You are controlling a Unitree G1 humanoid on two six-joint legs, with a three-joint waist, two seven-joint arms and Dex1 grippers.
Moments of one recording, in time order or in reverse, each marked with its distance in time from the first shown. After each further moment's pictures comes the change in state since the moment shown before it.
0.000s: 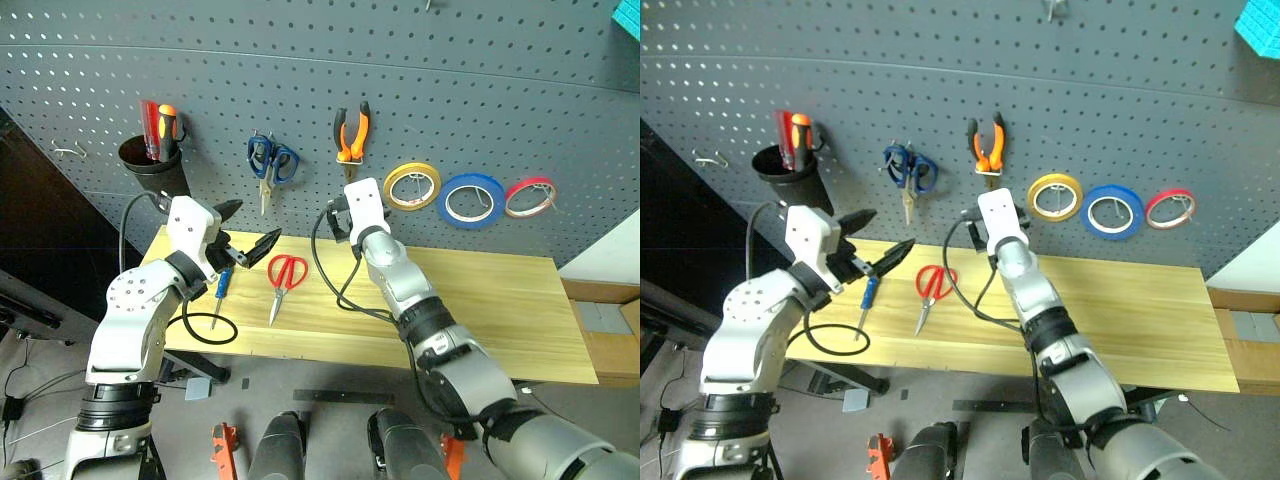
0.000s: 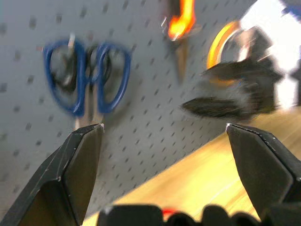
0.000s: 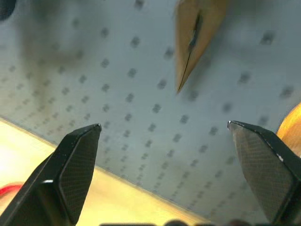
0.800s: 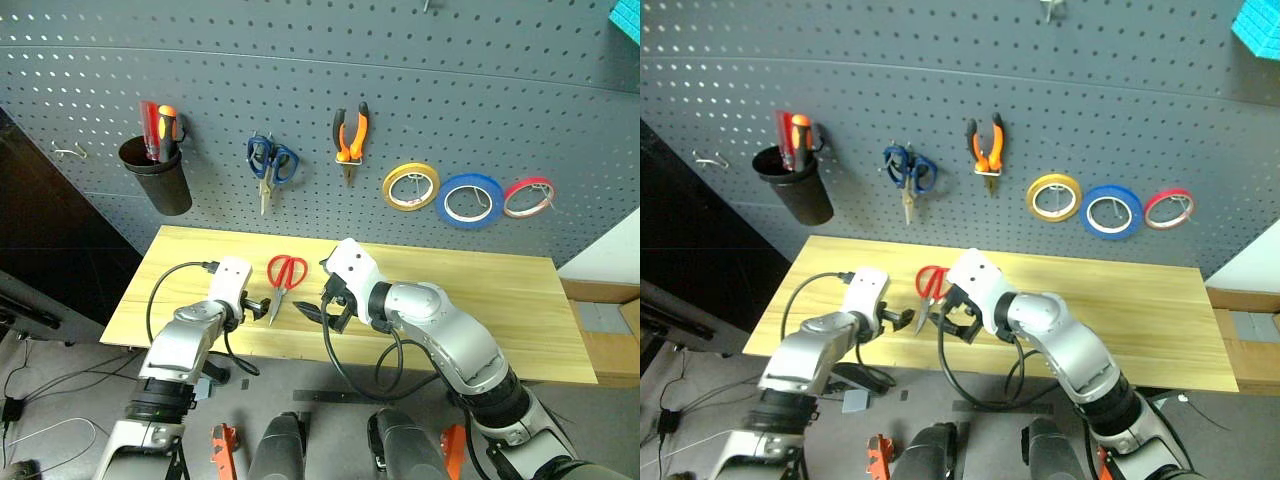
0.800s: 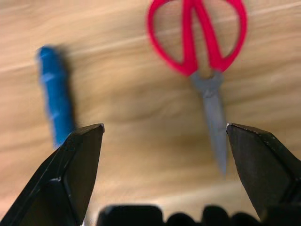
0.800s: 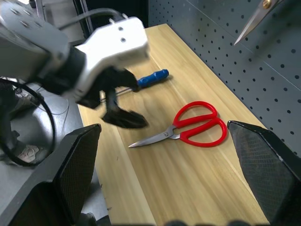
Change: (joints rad) left arm -0.076 -0.113 -0.216 0.254 0.207 0.522 0.305; right arm 0.313 -0.291 0.331 -0.898 0.194 0.580 0.529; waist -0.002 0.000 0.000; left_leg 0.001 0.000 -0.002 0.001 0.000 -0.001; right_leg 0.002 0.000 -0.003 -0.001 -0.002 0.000
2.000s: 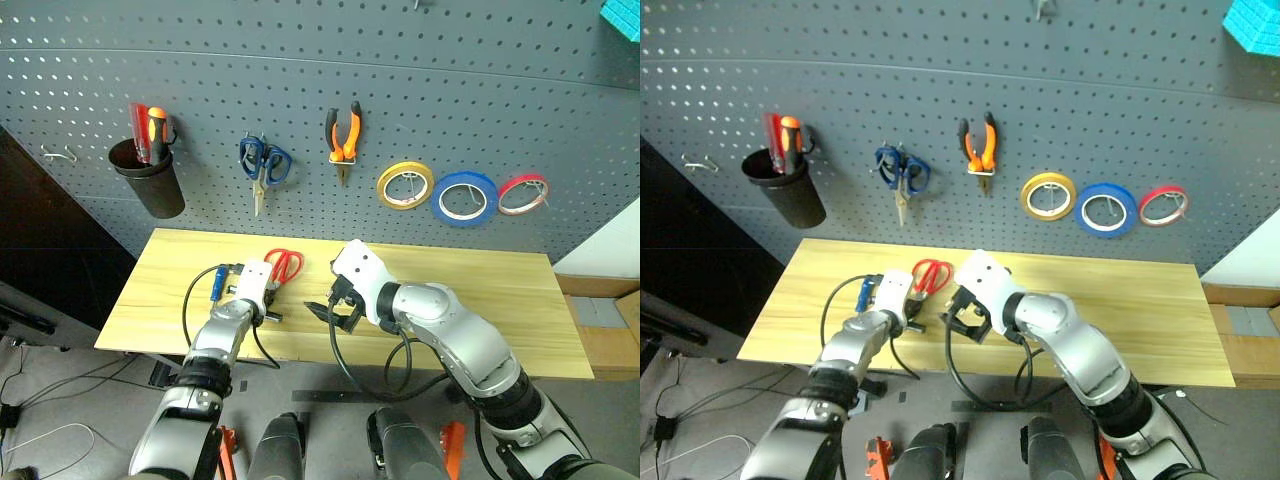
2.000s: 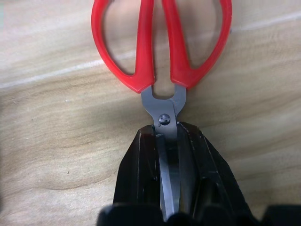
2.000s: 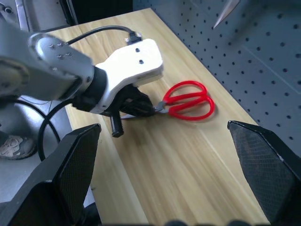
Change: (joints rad) left arm -0.053 -0.136 0.041 0.378 0.059 -0.466 0.048; right arm 0.001 -0.087 -0.006 -0.087 -0.004 0.071 -0.014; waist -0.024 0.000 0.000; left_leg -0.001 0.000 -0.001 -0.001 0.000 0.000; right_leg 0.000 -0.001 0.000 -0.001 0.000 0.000
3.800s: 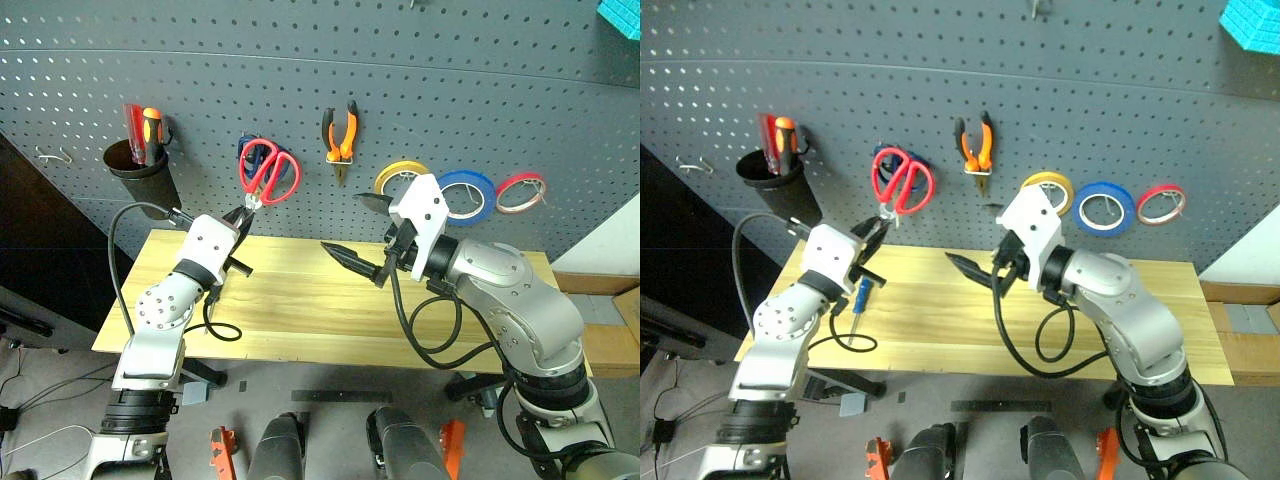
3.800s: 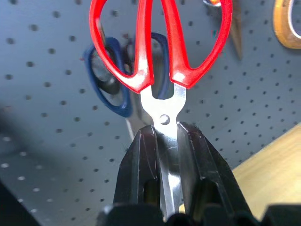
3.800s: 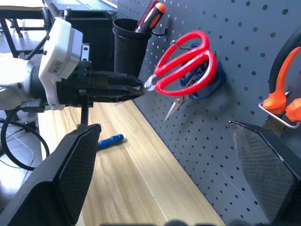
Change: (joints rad) left arm 0.123 0.185 0.111 -0.505 0.062 -0.390 -0.112; right arm -0.075 -0.085 -0.271 -0.102 0.225 -0.142 0.057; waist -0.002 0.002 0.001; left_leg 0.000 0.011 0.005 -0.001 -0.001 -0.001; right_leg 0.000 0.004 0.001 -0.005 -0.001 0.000
